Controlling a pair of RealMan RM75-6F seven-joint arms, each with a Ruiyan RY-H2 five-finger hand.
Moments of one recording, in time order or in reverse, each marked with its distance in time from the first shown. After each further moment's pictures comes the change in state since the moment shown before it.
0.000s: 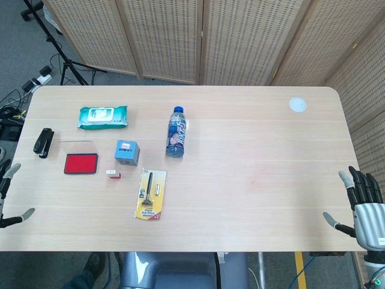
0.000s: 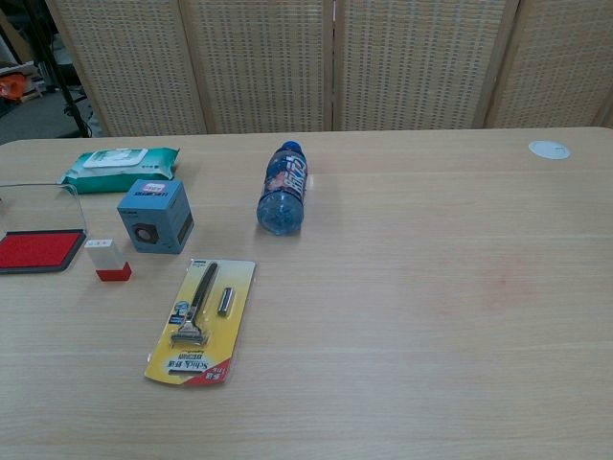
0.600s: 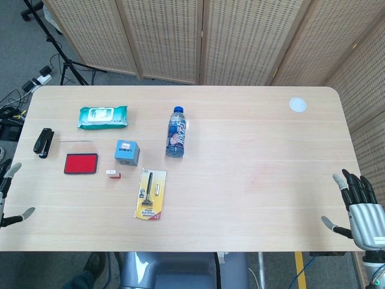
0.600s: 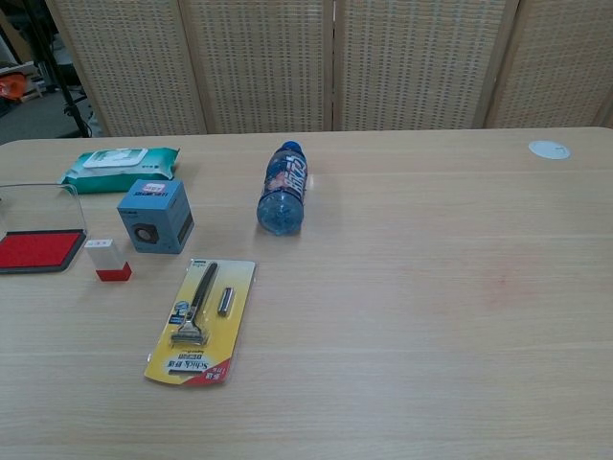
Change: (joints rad) left arm -0.006 -0.015 -0.004 0.020 0.000 0.000 0.020; right arm 0.009 0.044 -0.023 -0.051 0.019 -0.075 -0.034
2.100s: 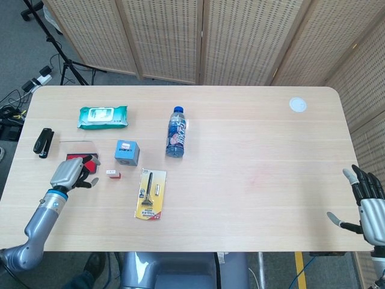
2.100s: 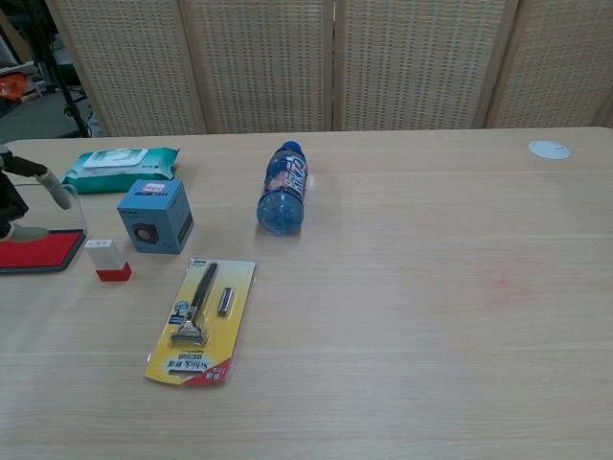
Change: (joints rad) left arm -0.468 -0.229 -0.140 0.078 -0.589 -0.623 0.147; right arm 0.016 0.040 0.020 0.017 0.050 -0.044 0.172
